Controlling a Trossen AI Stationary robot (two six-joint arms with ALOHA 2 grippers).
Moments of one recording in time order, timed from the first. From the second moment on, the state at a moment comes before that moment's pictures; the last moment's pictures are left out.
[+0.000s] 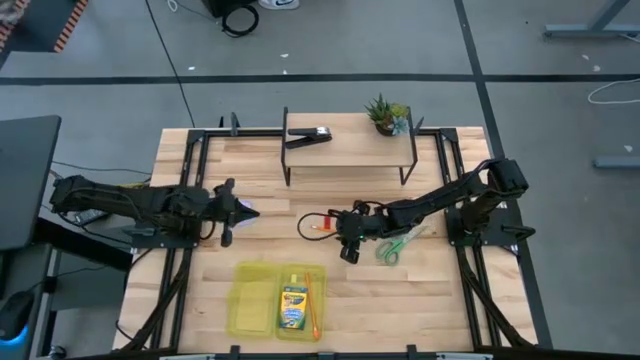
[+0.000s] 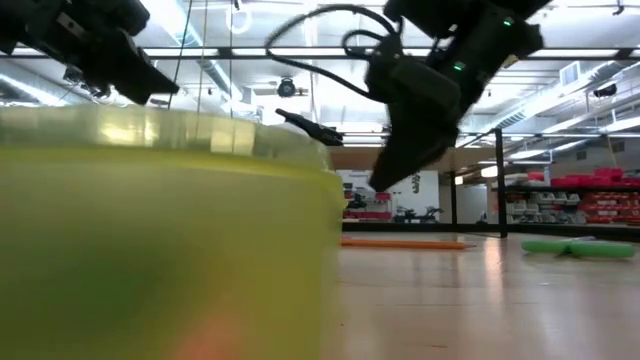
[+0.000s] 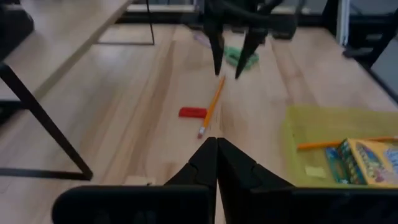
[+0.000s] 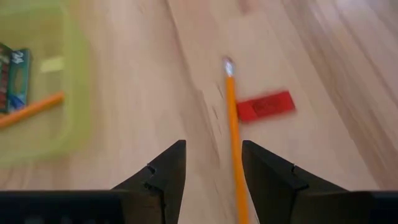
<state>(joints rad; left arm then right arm) -0.11 0.55 0.37 -0.19 -0.18 -0.06 0.18 1.68 0.94 -0.18 0.25 0.43</state>
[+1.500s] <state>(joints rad) -0.15 0.33 0.04 0.17 -0.19 -0.28 0.14 1.86 1.19 -0.69 0.07 0.51</state>
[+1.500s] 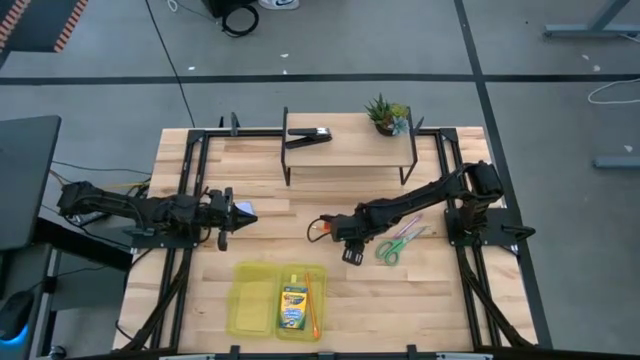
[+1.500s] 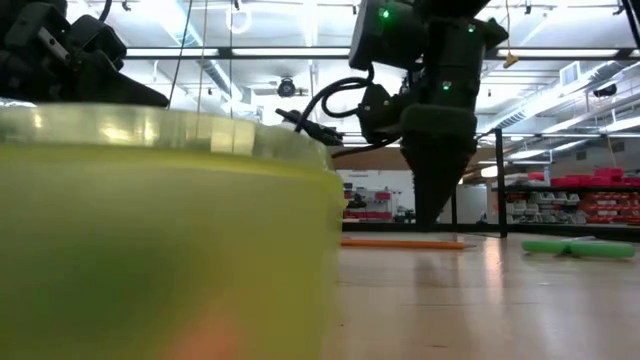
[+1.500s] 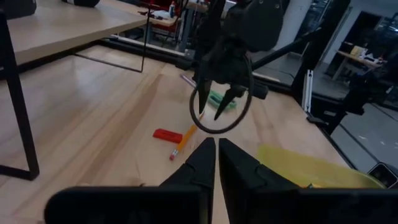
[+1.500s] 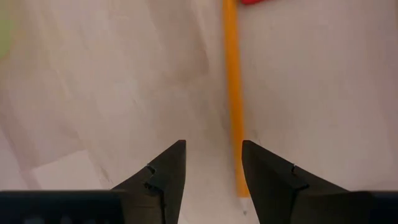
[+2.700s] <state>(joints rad) -0.15 0.33 0.04 0.15 -0.21 -0.25 0.04 2.12 1.55 -0.90 -0.02 0.21</state>
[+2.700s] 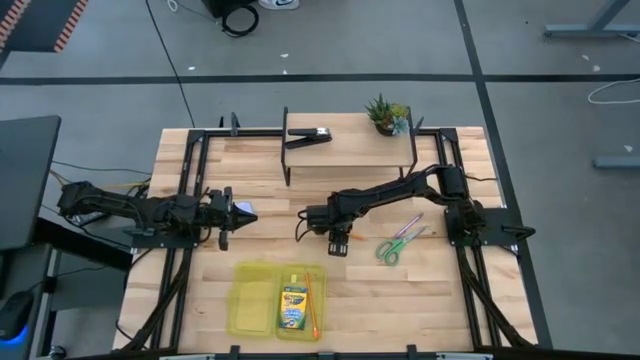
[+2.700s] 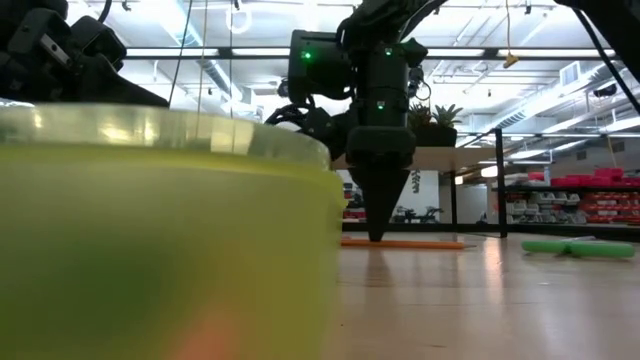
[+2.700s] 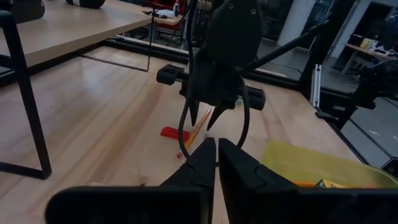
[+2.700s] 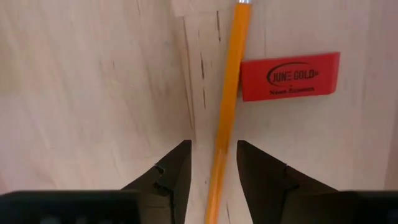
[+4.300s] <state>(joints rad) -0.15 0.33 0.04 0.15 -0.21 -0.26 0.02 2.11 1.47 -0.79 -0.04 0.20</state>
